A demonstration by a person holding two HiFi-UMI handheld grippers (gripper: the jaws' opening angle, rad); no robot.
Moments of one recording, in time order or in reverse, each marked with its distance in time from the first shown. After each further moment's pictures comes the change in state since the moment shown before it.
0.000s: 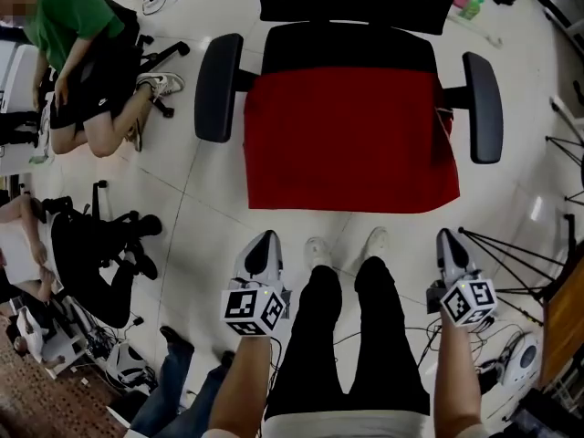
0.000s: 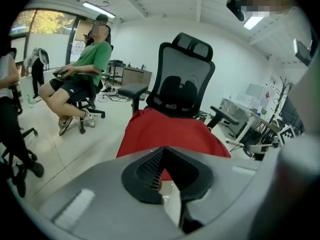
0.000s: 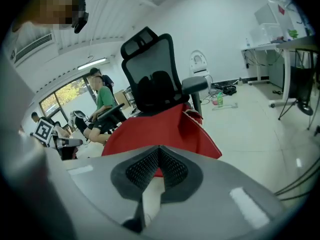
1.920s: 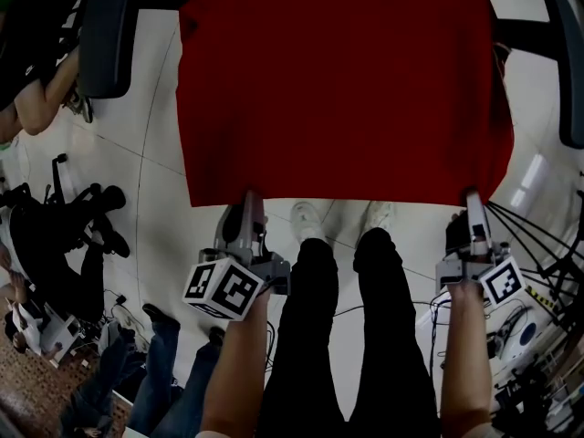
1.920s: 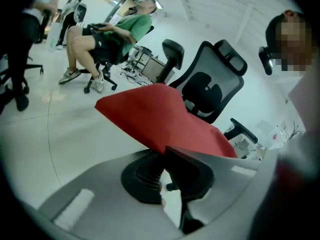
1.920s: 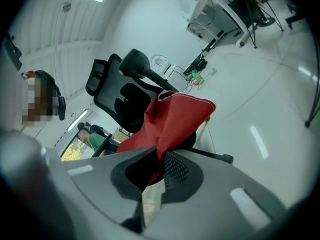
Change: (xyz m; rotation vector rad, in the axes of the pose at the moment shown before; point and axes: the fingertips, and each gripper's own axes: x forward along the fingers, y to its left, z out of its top) left arm 0.103 0.048 -0.080 -0.430 -0.050 -0.051; right arm 0.077 -0.059 -0.052 0.599 -0.188 0.086
